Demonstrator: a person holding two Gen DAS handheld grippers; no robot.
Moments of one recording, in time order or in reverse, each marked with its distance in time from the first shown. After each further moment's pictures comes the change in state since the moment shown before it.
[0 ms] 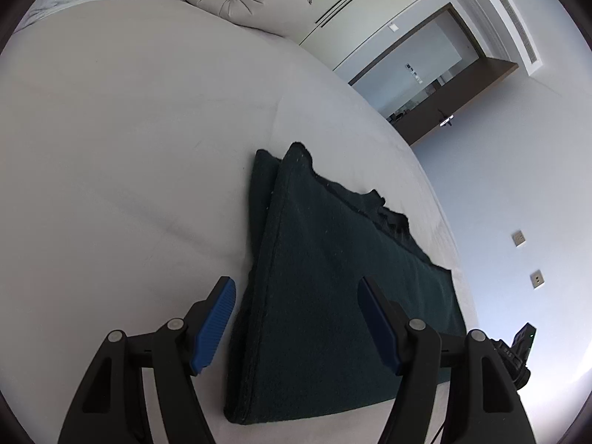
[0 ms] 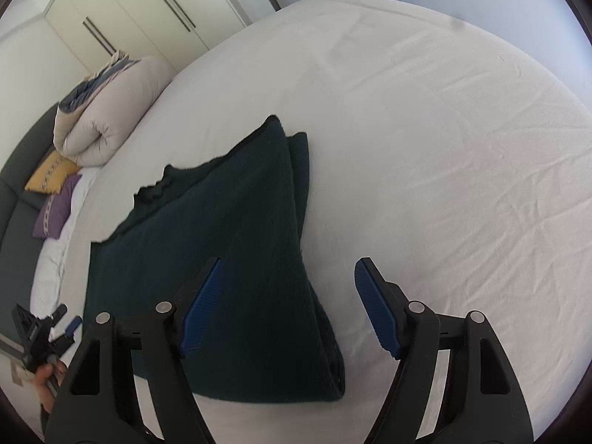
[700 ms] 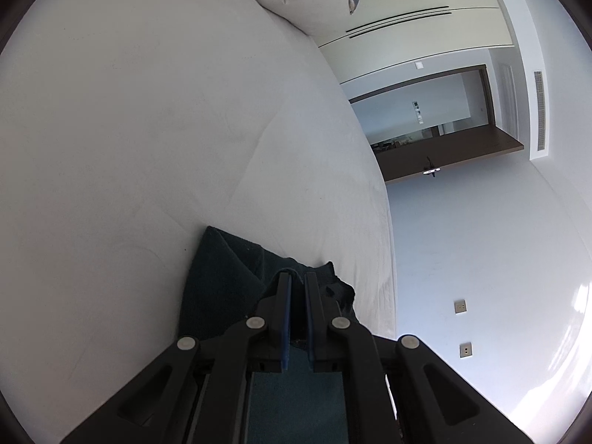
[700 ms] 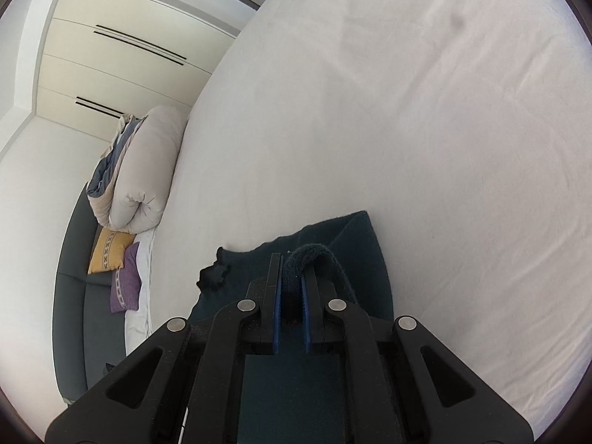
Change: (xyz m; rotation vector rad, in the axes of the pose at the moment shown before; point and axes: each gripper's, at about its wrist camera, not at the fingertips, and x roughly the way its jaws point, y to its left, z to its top) left arm 0.041 0.013 0.107 -0.349 0.040 -0.215; right arm 0.030 -0.034 0.079 0.389 0.067 0.277
